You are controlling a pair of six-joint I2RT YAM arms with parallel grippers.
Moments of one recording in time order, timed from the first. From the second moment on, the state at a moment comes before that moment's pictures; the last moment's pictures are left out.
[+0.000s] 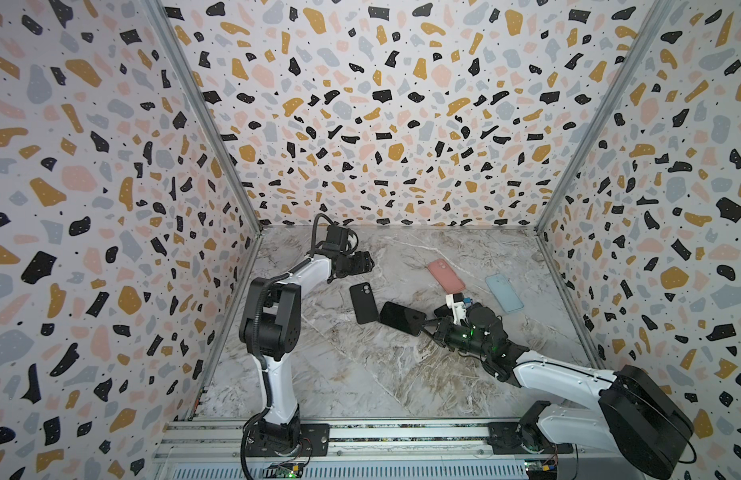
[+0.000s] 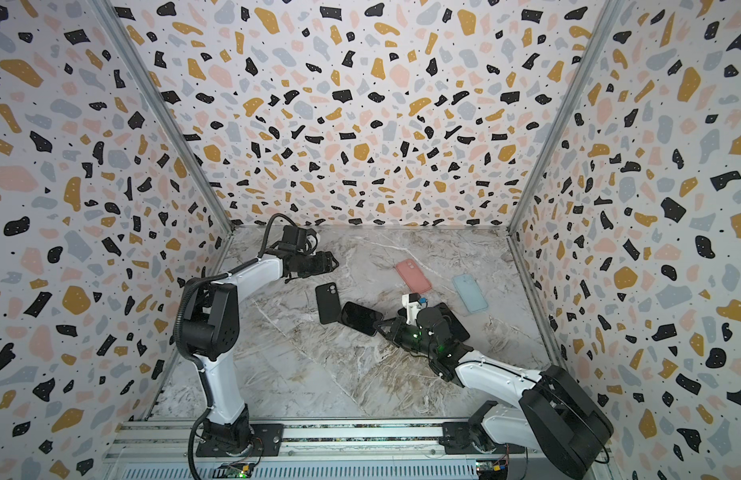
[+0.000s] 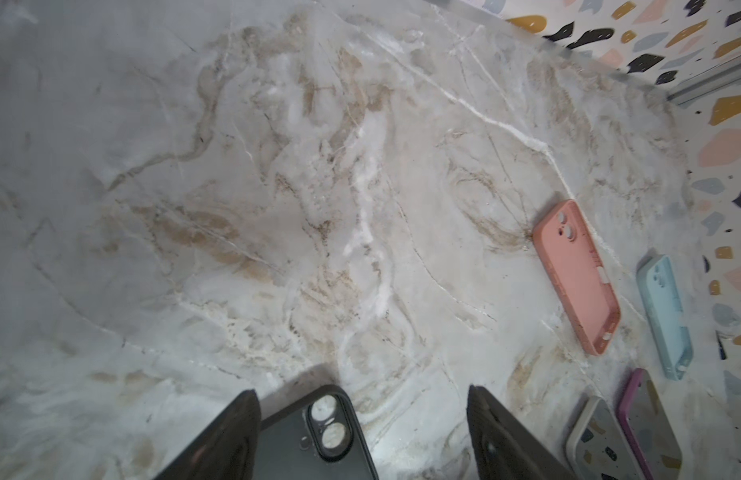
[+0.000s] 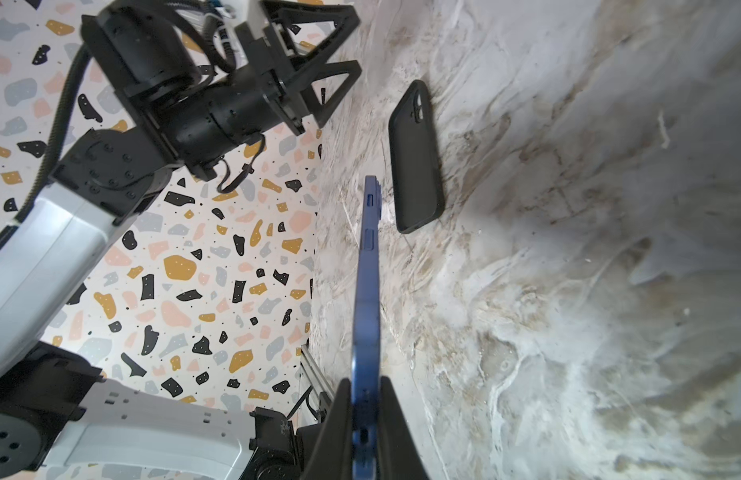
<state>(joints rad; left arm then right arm) -0.25 2.00 1.47 -0.37 0.31 -0.33 0.69 1.21 0.41 0.48 -0.38 1.14</state>
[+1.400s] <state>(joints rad) -0.26 1.74 0.87 -0.12 0.51 -0.50 0.69 1.17 0.41 0.32 -0.39 1.06</state>
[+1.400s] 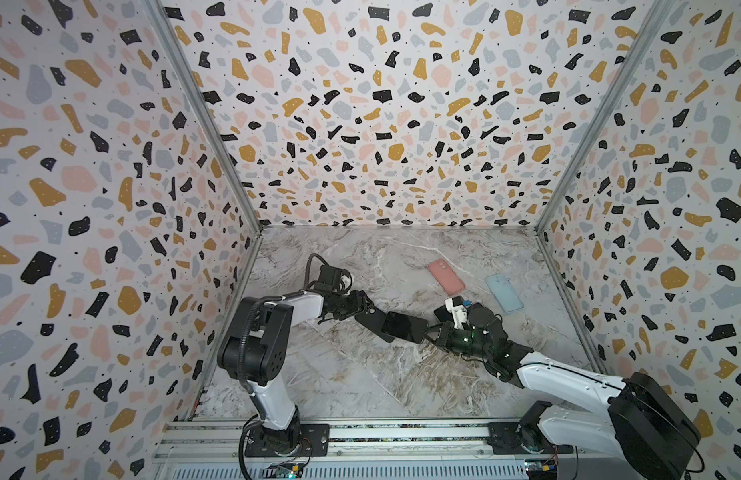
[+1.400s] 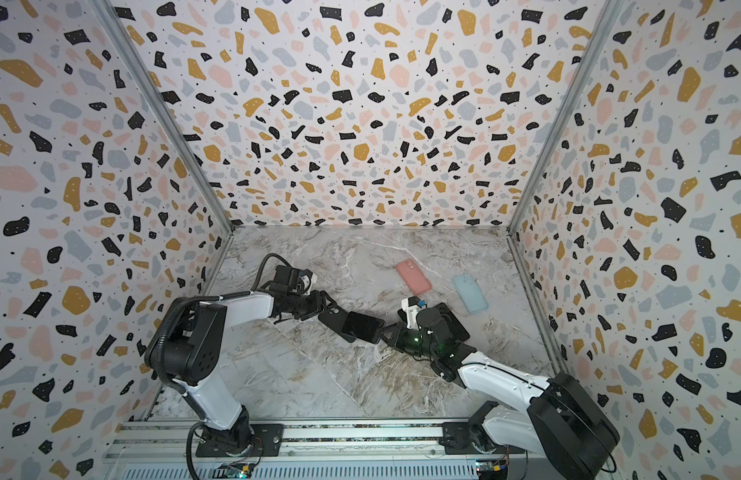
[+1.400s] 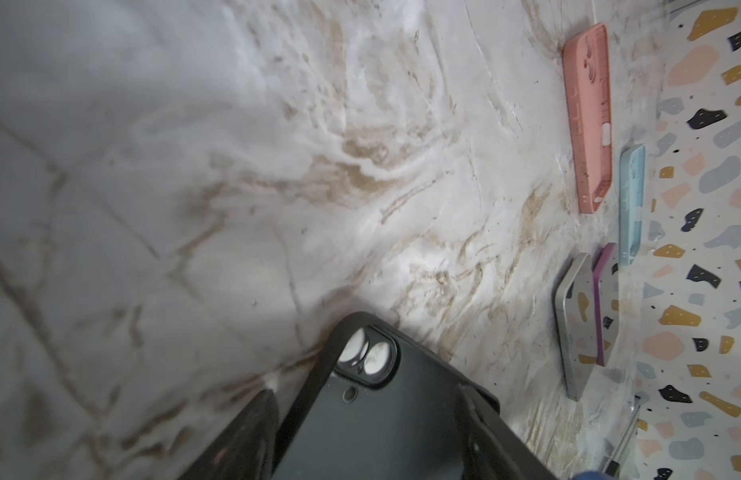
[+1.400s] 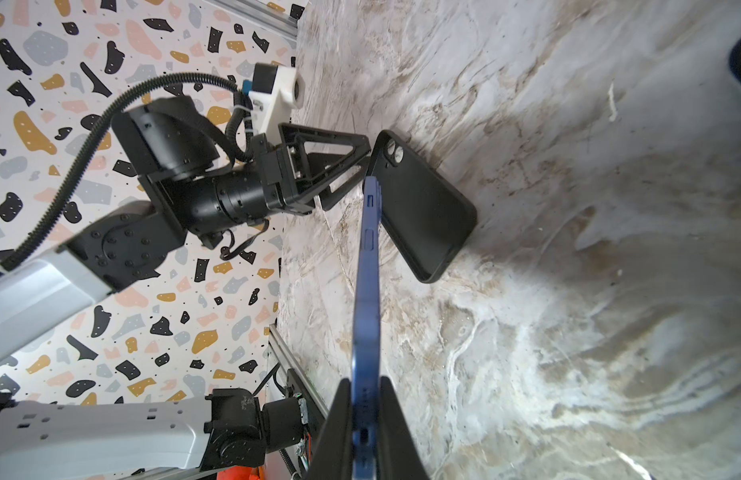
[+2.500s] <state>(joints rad) -0.28 1.67 0.76 -0.04 0.54 -0.55 0.63 1.47 0.50 0.47 -0.54 1.17</state>
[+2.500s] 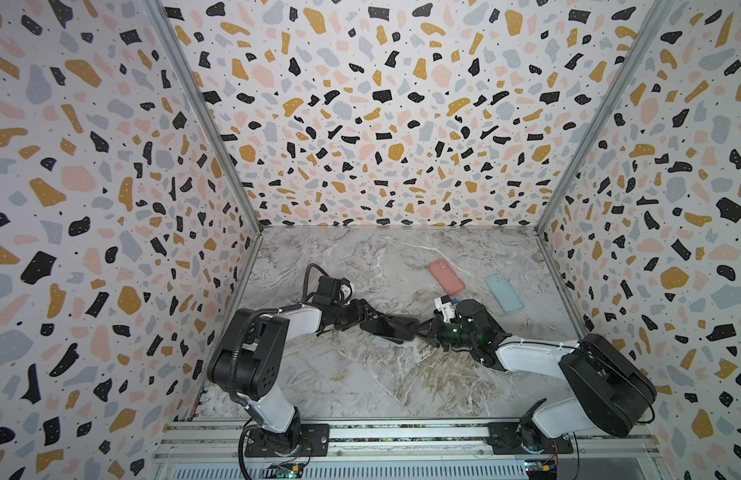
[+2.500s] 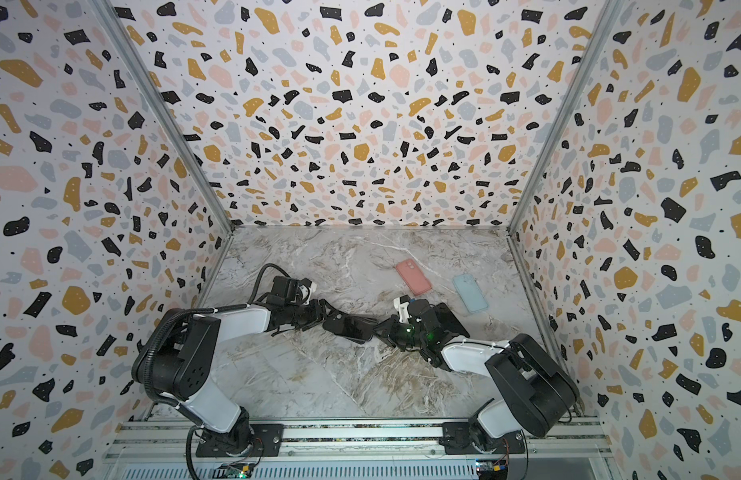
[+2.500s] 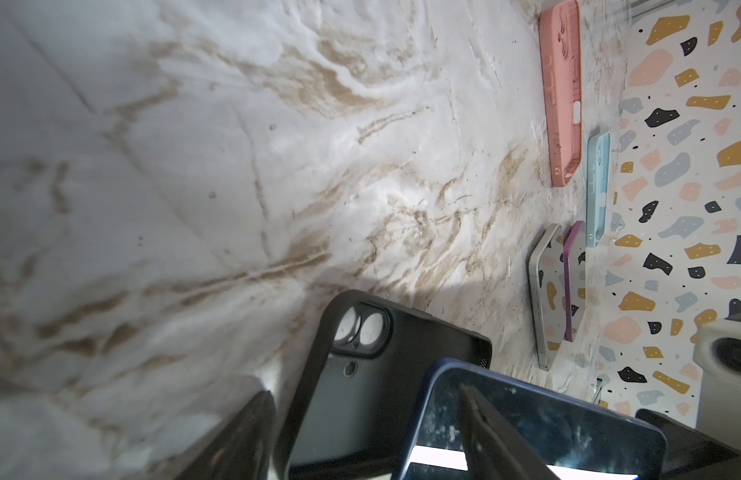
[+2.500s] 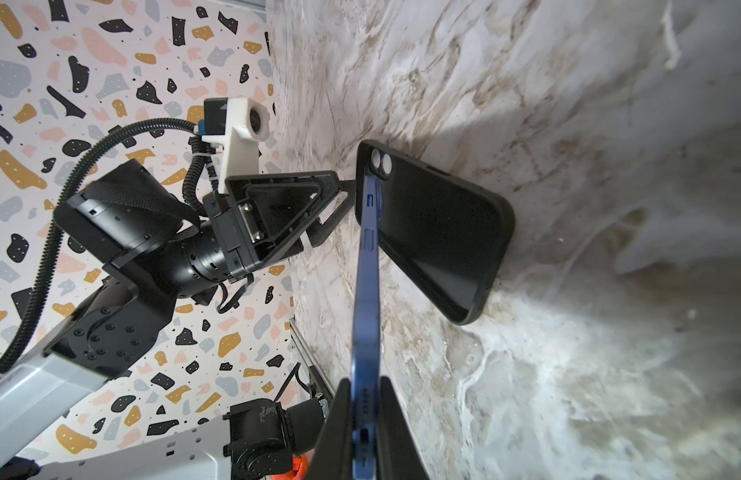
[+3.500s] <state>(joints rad) -0.28 1.67 0.76 -0.04 0.53 -0.54 0.61 1.63 0.63 0.37 -0.59 1.14</state>
